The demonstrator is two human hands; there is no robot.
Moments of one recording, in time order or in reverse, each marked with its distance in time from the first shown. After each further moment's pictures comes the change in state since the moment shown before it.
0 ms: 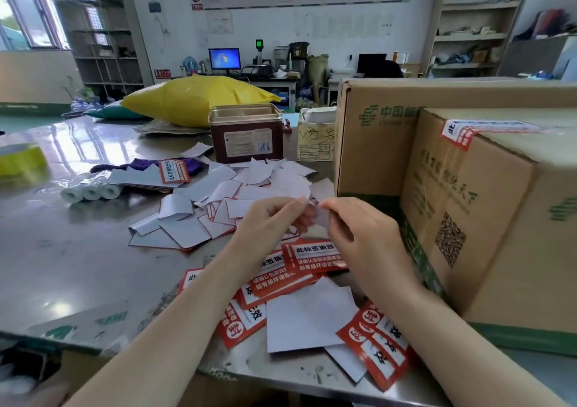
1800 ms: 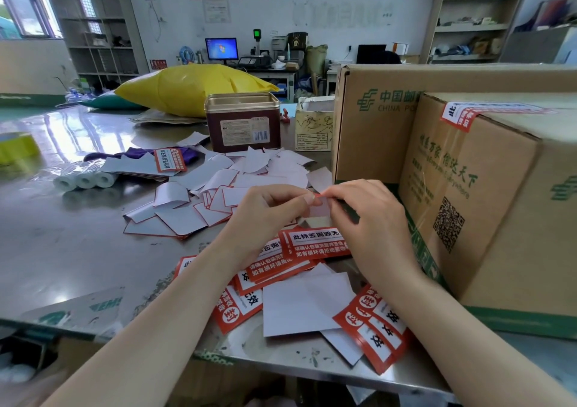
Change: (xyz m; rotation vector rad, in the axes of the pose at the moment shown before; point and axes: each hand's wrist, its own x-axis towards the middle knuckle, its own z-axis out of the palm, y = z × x) left_hand -0.009 0.011 0.001 0.069 -0.032 -0.019; right_hand 0.000 0.008 0.002 -0.042 0.109 -0.017
